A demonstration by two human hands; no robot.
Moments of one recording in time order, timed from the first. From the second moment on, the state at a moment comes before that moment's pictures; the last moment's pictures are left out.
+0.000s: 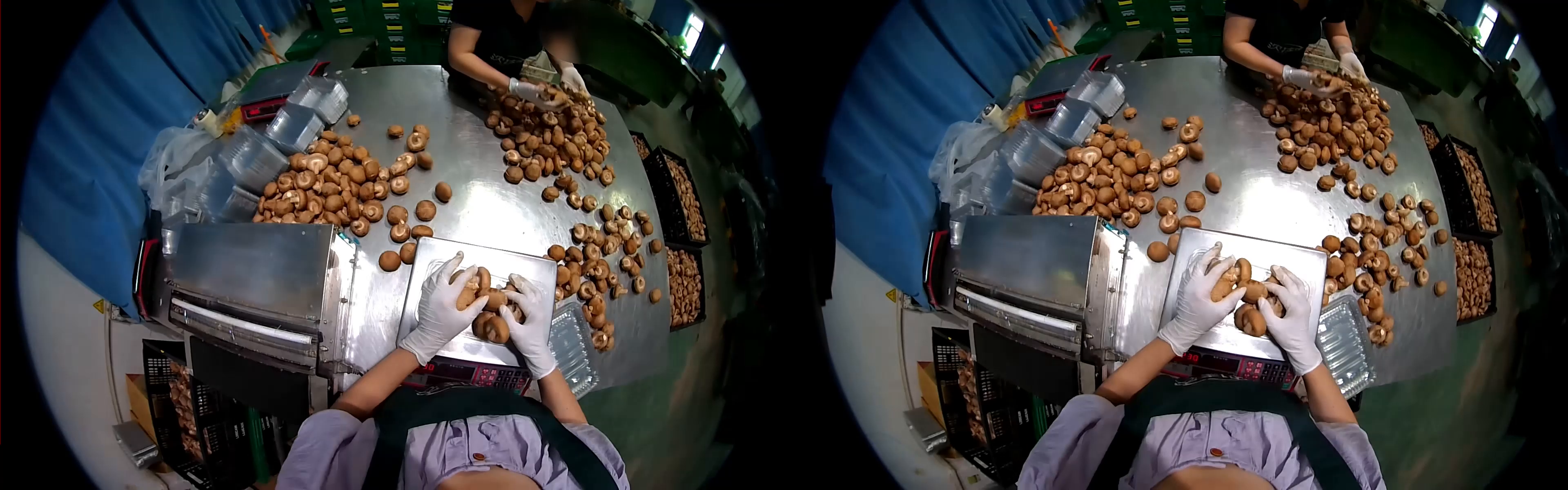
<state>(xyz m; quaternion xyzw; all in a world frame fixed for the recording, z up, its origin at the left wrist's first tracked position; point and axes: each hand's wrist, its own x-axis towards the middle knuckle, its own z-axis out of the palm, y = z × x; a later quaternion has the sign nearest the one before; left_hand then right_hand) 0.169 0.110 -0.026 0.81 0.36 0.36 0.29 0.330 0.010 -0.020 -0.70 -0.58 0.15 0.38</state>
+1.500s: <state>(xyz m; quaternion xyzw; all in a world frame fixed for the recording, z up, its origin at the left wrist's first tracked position) 0.125 0.296 -0.109 0.65 0.66 0.22 0.32 0.345 -0.056 0.039 -0.61 -0.66 0.29 0.32</state>
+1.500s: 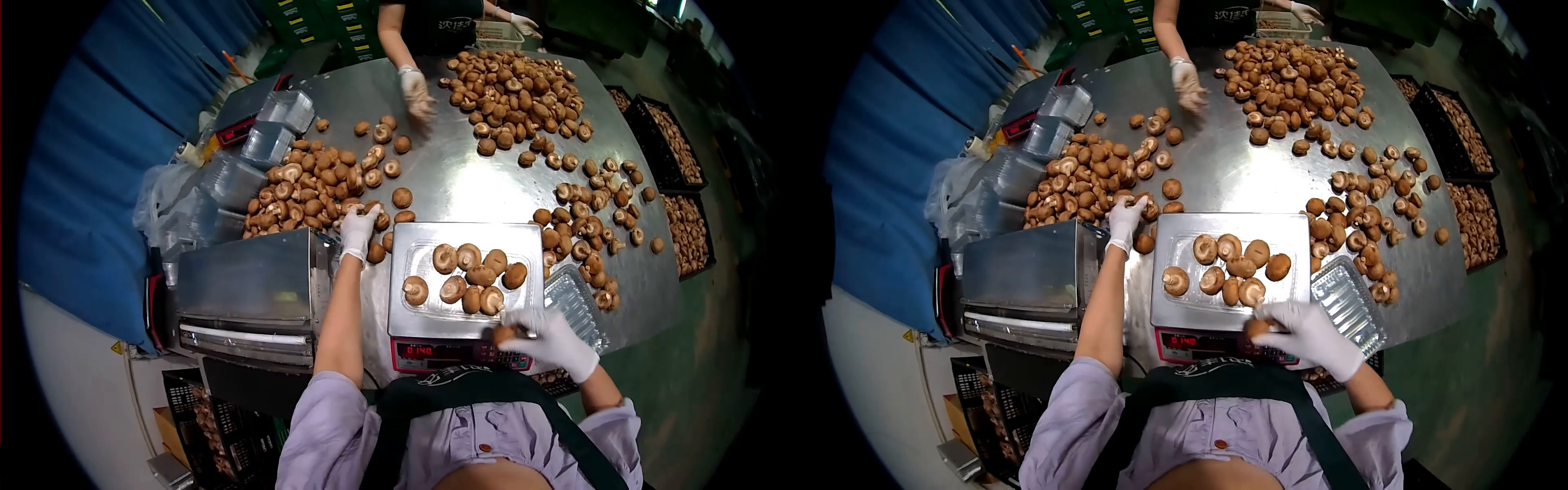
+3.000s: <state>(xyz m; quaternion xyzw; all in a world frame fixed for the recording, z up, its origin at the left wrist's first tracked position) 0.155 0.098 -0.003 0.52 0.19 0.34 0.76 0.323 -0.010 0.012 -0.32 -0.34 0.65 0.60</state>
